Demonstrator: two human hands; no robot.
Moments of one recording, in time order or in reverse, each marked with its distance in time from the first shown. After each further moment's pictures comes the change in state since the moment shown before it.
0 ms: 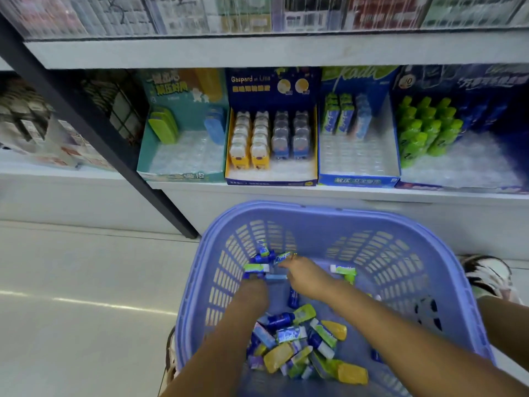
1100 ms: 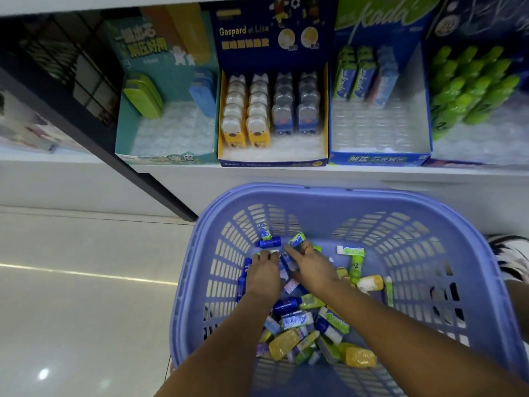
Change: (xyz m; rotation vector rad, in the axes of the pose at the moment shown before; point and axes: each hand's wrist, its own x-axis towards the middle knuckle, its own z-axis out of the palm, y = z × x) left_hand 0.033 0.010 0.027 -0.015 0.235 0.030; right_hand 0.030 0.037 0.064 -0.072 0.061 0.147
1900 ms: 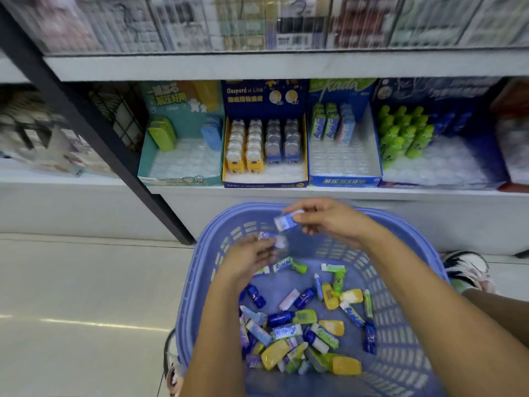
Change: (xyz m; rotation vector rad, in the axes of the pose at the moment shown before) left_hand -0.057 0.007 -0.131 -1.717 -0.106 -0.040; right_hand -0.100 -0.031 -0.217 1.032 0.010 -0.182
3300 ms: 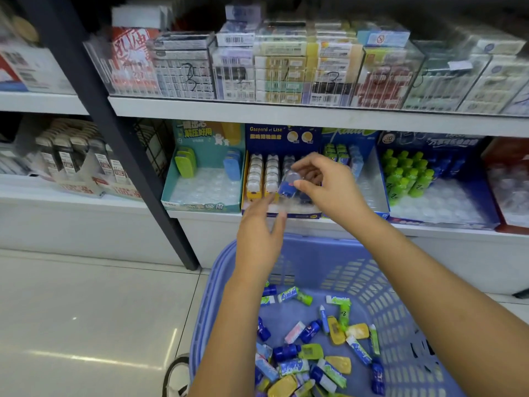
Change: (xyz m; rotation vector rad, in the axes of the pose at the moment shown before) left_hand -0.022 0.074 0.023 0.751 0.381 0.867; right_hand 0.023 -0.090 0.009 -0.545 0.561 -0.550
